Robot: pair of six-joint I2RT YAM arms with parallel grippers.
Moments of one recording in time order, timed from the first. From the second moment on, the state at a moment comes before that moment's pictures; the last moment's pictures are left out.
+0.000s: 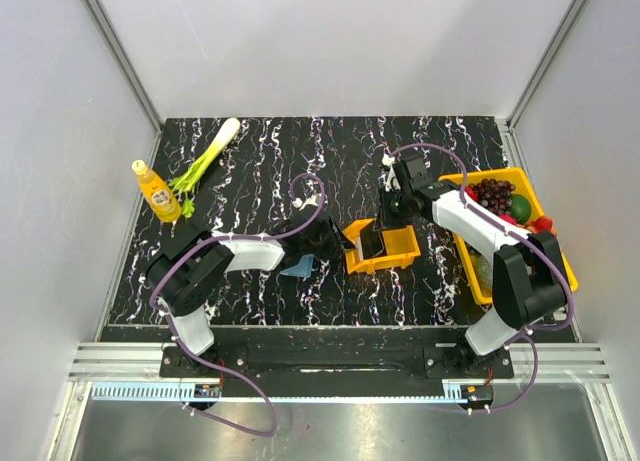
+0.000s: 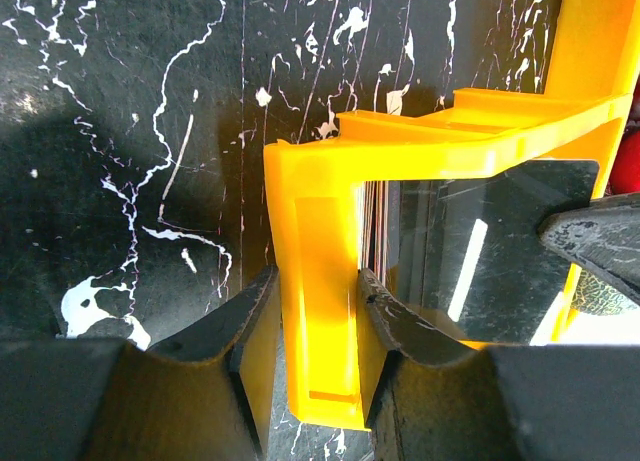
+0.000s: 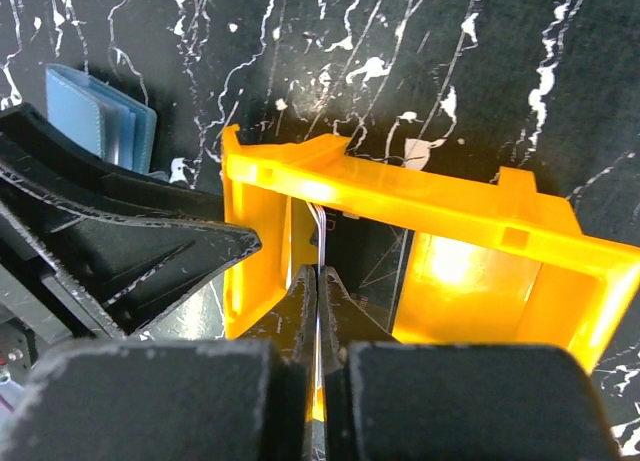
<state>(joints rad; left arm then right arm) -0.78 1.76 0.84 0.24 0.08 -1.10 0.42 1.59 1.13 -0.52 -0.23 0.33</state>
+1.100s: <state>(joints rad) -0.78 1.76 0.83 0.25 0.09 -1.10 0.42 1.72 1.13 -0.49 -0.32 0.34</state>
